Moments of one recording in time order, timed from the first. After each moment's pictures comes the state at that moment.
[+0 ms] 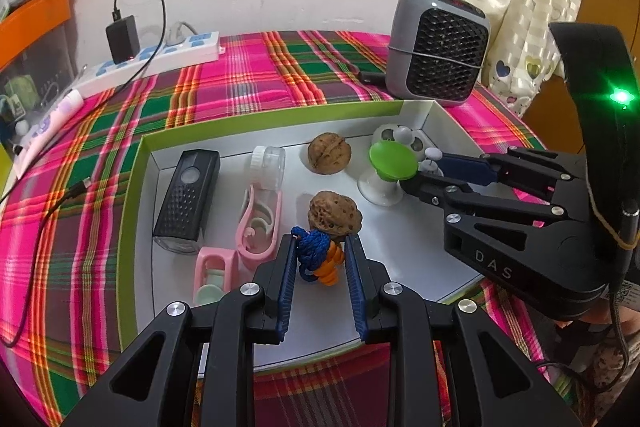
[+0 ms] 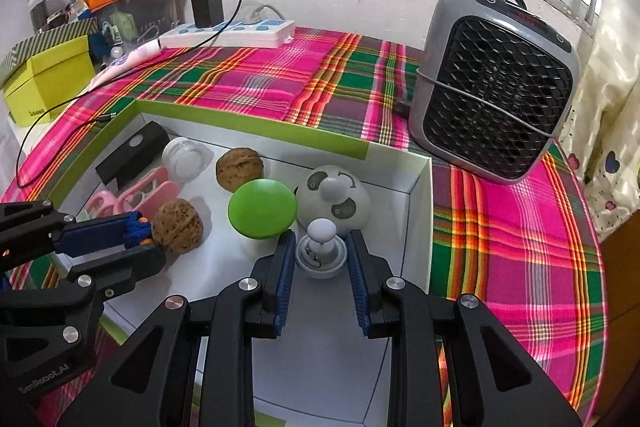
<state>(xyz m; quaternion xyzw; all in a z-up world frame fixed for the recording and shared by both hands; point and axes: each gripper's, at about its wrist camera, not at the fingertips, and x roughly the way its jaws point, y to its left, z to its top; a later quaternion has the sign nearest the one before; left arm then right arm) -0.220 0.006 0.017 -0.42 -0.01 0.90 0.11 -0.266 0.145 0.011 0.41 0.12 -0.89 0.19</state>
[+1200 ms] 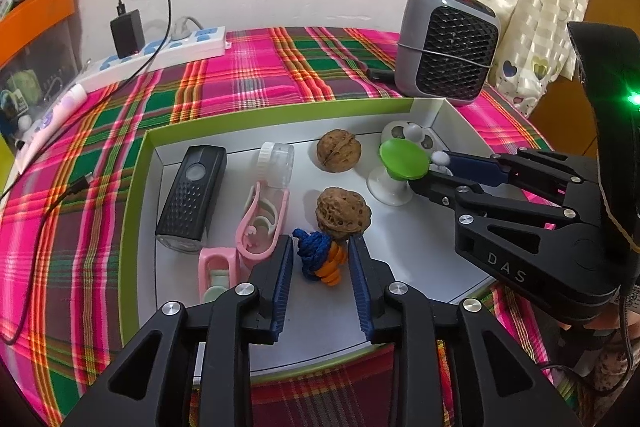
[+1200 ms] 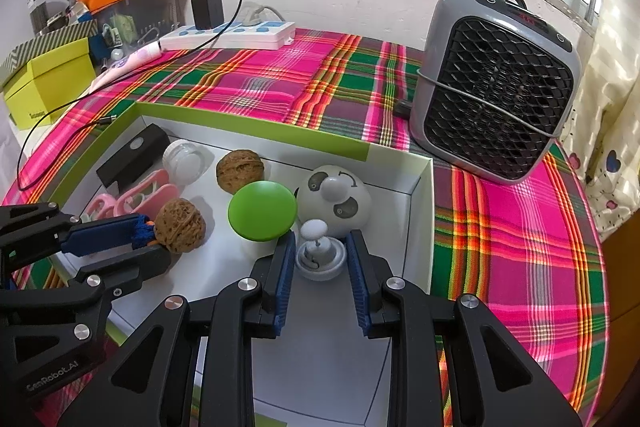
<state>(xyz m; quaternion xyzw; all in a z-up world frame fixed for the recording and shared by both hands) -0.223 0.003 0.015 -0.43 -0.01 0.90 0.10 -0.267 0.145 0.011 0.40 0.11 -0.89 0.19</state>
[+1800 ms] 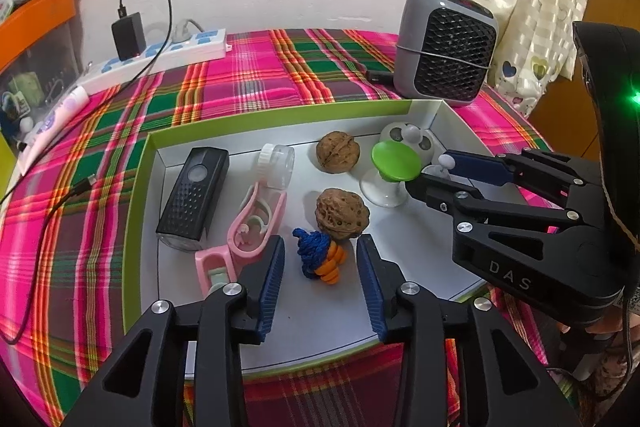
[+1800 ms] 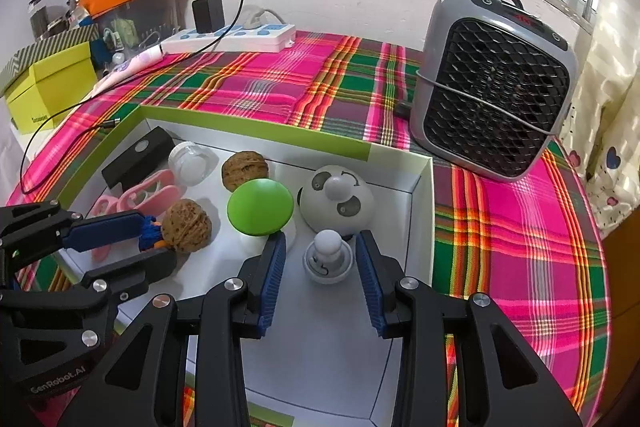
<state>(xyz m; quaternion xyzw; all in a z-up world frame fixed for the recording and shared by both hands) -0.220 0.002 0.018 -0.42 -0.01 0.90 0.10 -0.263 0.146 0.013 0.40 0.10 -0.89 0.19</state>
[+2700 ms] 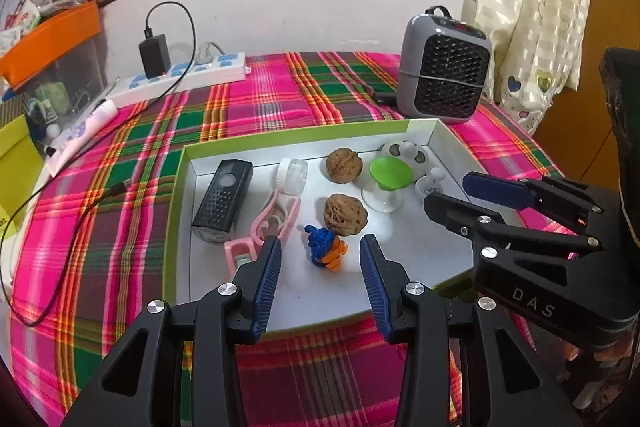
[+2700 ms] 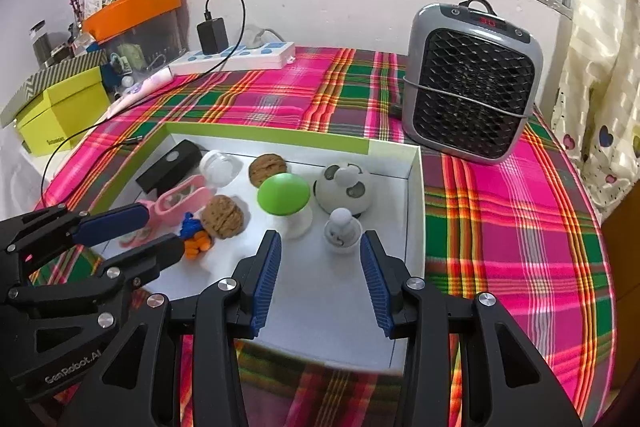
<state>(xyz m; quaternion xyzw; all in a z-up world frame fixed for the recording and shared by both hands) -0.193 0.000 0.039 -0.39 0.00 0.92 0.07 -0.229 0.152 0.031 0.39 0.06 -0.90 0.19</state>
